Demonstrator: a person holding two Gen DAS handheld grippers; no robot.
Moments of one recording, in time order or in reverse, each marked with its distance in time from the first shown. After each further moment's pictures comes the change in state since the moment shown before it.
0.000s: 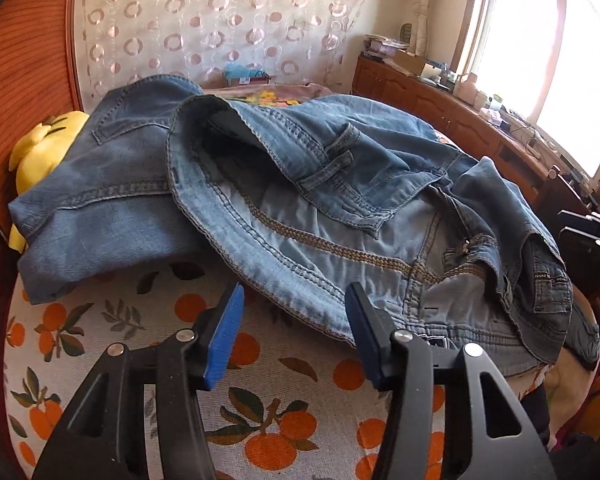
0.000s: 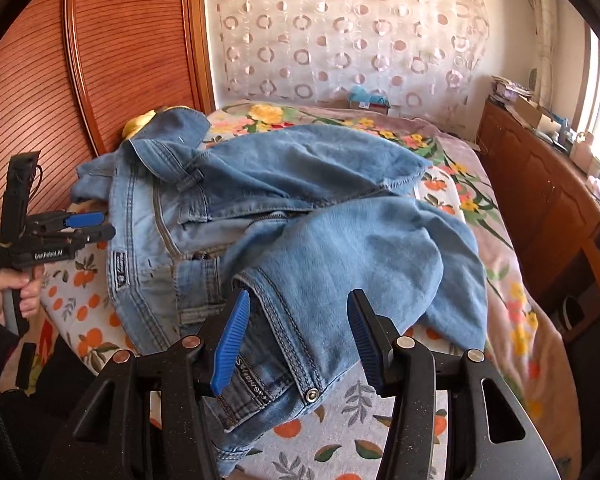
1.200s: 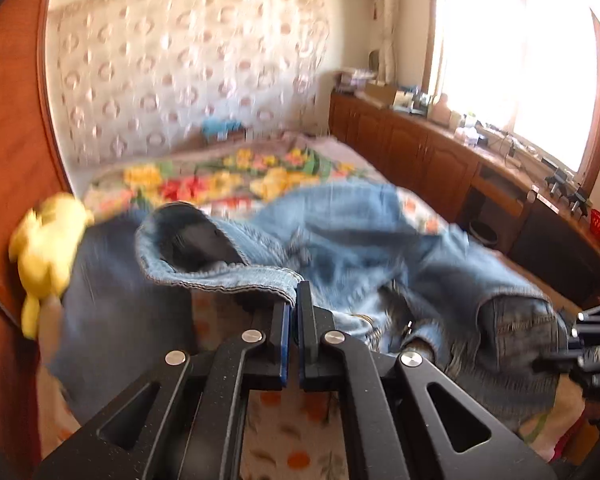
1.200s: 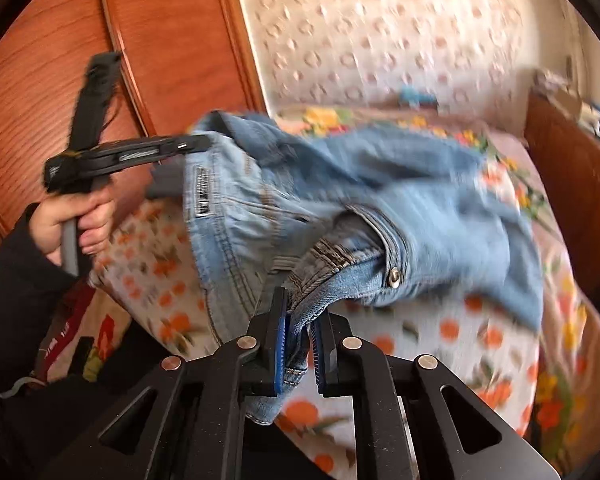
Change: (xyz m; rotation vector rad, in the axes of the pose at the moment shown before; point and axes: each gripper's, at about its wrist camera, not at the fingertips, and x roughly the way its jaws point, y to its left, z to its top) left arm -0.057 -0.053 0.111 0.146 -0.160 -0.007; right arm -0.041 0.007 0.003 -0.012 -0.065 0.234
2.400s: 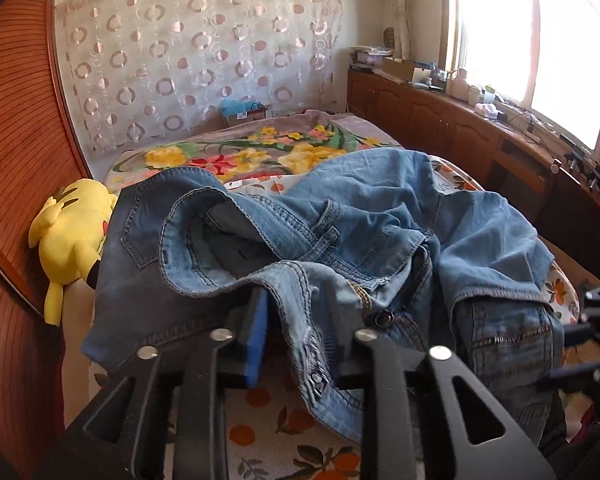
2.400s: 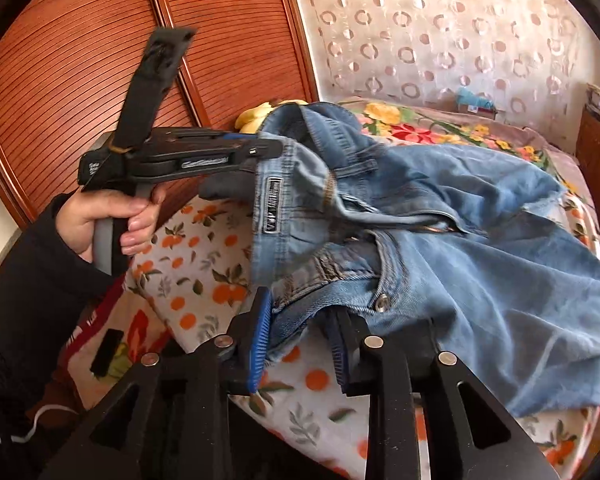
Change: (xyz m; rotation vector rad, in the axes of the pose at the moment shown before) left arm 0.002 0.052 -0.053 0.017 0.088 0.063; right arm 0.090 0.000 -0.007 -0.064 0.084 0.131
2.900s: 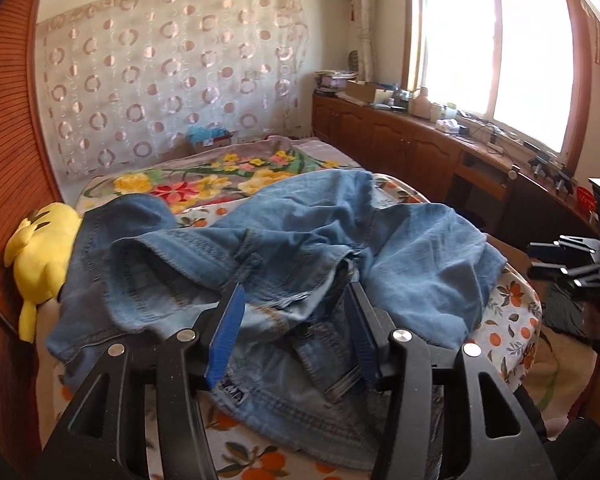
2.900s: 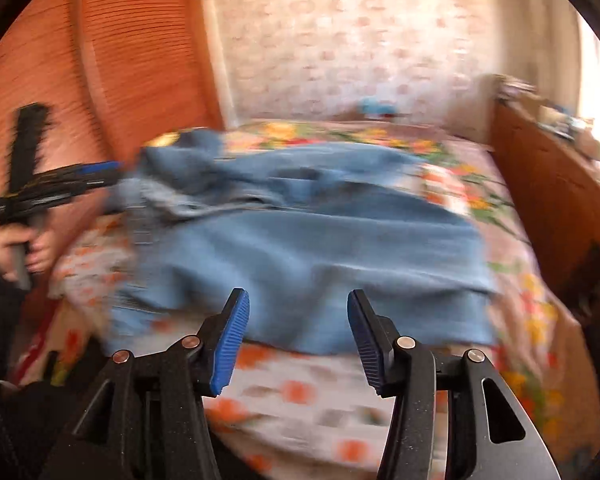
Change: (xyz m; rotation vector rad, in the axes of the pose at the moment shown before) left arm -0.016 -0.051 -0.004 0.043 -0.095 -0.116; right arm -0.090 -0.106 -0.069 0.173 -0.084 -0.367
